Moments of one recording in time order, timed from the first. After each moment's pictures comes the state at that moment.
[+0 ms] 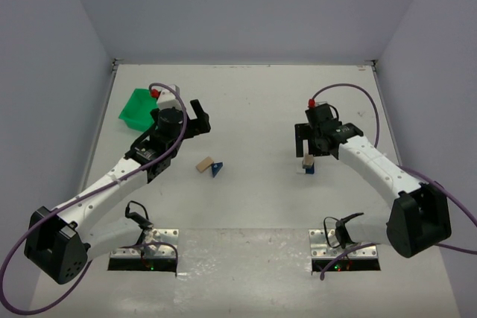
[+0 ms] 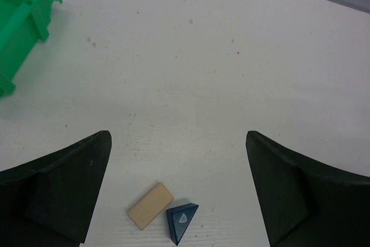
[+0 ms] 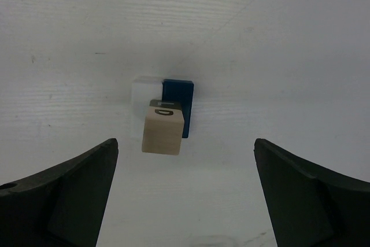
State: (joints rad) left arm -0.51 1.05 0.74 -0.09 -0.40 -0.52; right arm 0.37 1.29 0.87 -0.64 0.27 0.27
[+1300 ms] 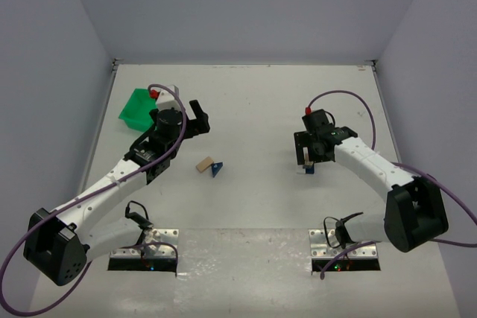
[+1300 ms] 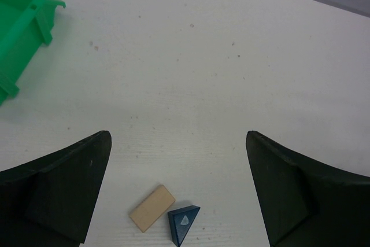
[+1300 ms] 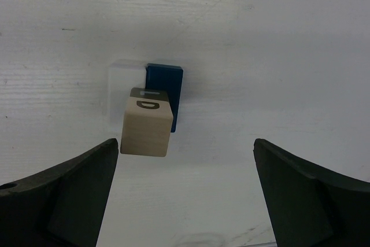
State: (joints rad) left arm -0.51 1.04 0.73 -0.07 -0.41 -0.51; right arm 0.38 1.33 0.80 -0.63 0.30 0.23
